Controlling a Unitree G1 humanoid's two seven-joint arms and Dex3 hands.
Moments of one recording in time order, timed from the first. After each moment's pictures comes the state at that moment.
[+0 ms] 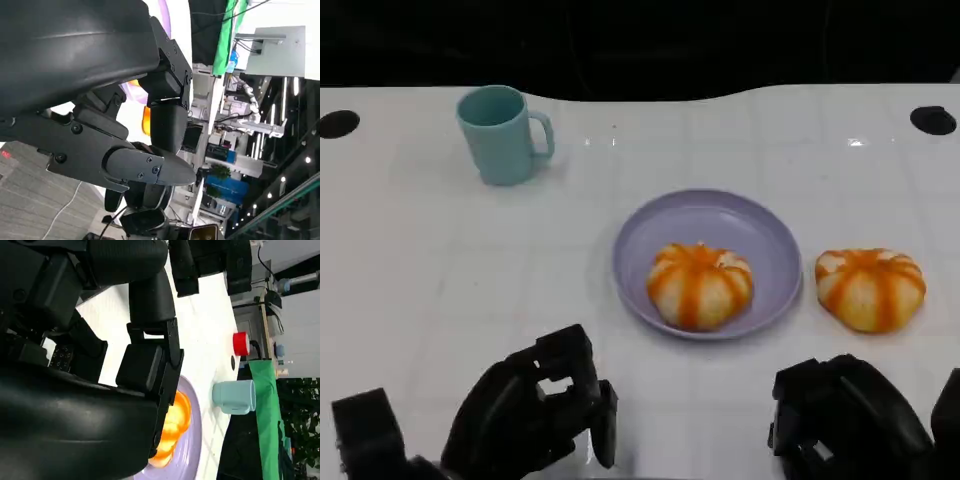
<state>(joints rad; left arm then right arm) 0.06 0.03 -0.09 0.23 -0.47 -0.22 -0.67 0.04 -0.07 0.08 0.23 0.22 -0.18 0.55</state>
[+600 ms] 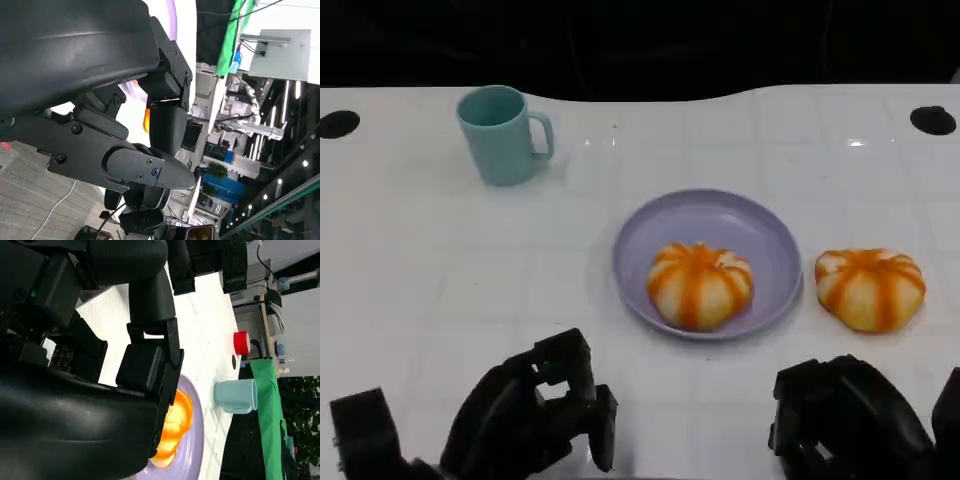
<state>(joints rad) 0.06 0.01 -0.05 0.24 -0.47 -0.19 -0.71 0.04 -0.07 0.08 0.22 0.23 -0.16 0.54</state>
